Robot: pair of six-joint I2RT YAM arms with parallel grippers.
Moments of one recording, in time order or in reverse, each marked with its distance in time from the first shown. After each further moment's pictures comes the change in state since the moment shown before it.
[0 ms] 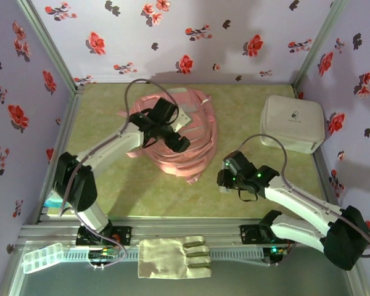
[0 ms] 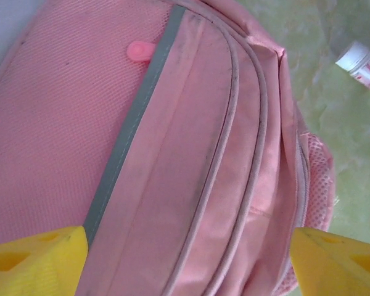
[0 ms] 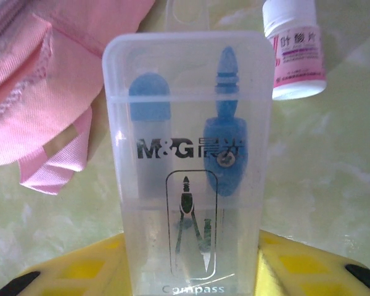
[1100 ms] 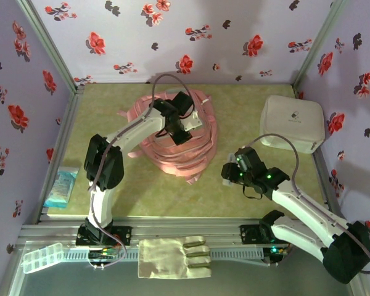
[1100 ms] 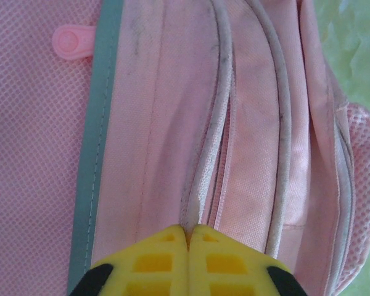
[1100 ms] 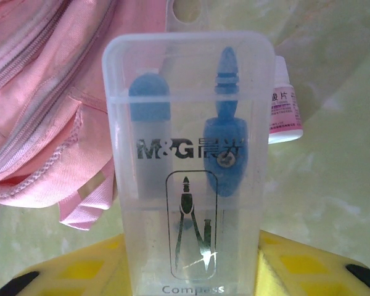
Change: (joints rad) left arm -0.011 0.306 0.348 -0.291 -0.016 0.169; right arm -0.121 -0.094 -0.026 0.064 -0.051 -0.013
